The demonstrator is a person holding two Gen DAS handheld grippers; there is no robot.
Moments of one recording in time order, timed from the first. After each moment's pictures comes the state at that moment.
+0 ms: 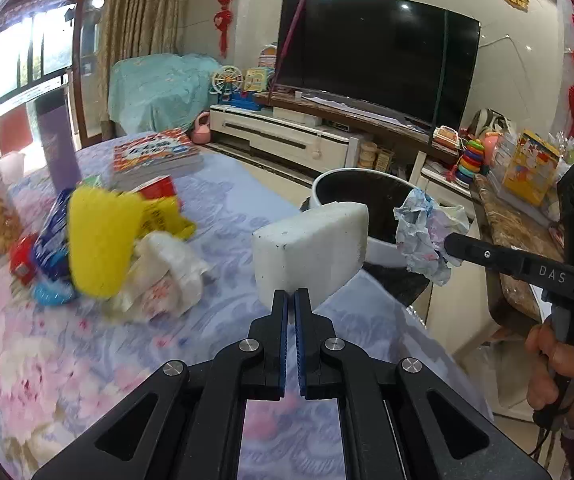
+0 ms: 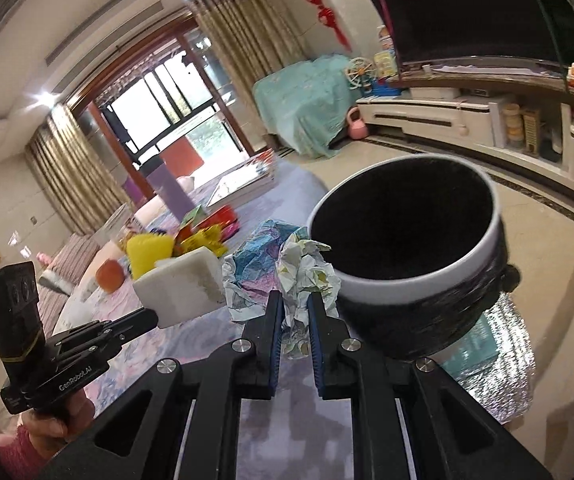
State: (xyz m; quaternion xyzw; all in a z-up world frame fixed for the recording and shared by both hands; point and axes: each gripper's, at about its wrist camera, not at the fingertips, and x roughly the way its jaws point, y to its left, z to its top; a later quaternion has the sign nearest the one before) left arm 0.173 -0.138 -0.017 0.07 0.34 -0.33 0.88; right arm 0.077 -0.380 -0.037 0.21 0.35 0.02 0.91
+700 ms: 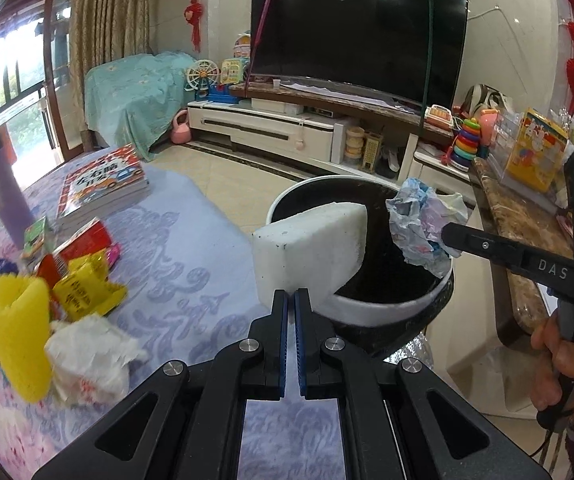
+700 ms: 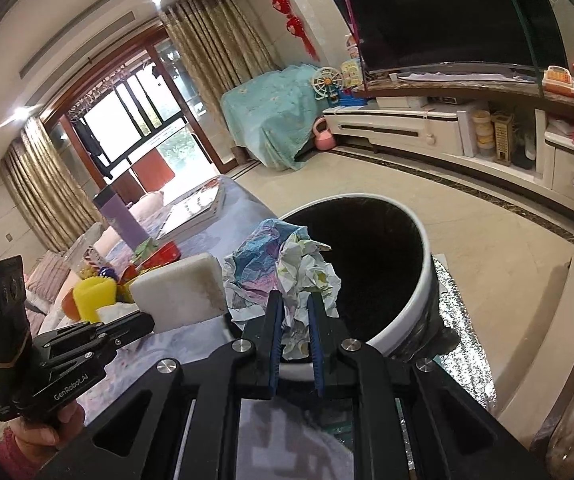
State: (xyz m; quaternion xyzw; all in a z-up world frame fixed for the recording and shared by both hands) left arm 0.229 -0.238 -0.023 0.11 0.35 -0.34 0.87; right arm 0.107 -0.442 -0.038 0.21 0.35 -0.03 0.91
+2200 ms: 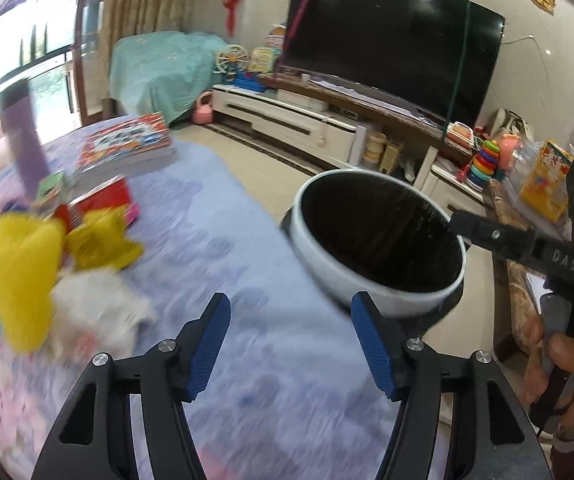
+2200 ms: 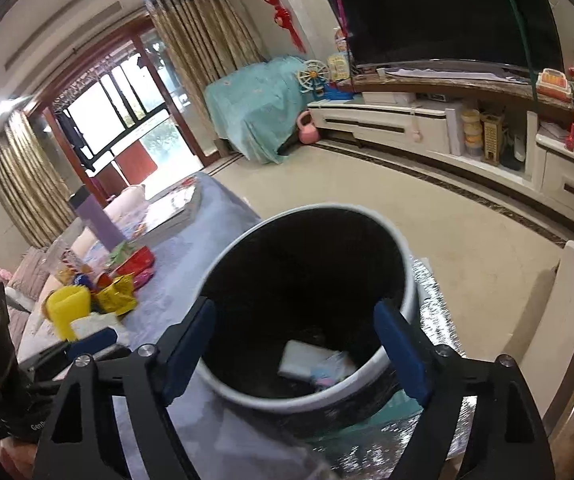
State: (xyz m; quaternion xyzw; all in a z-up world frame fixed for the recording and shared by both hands) left arm 0.218 -0.197 -0.037 0.05 0.38 -0.30 0.88; right arm 0.124 -0.448 -0.031 0.20 0.37 -0.04 0.91
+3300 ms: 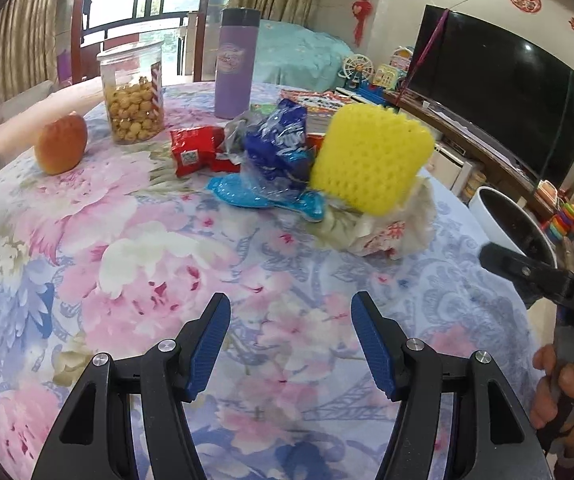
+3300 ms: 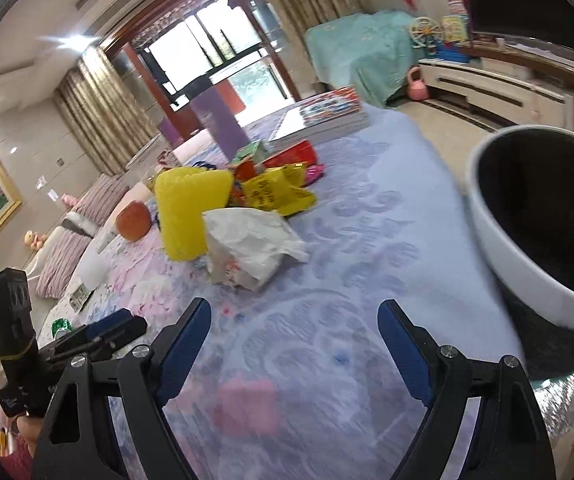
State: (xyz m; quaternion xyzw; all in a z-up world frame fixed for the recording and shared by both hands) left arm 0.112 -0.019 -0.036 -0.03 0.40 -0.14 0.91; right arm 0.158 -0.257 -0.076 0.17 0.42 0.13 0.88
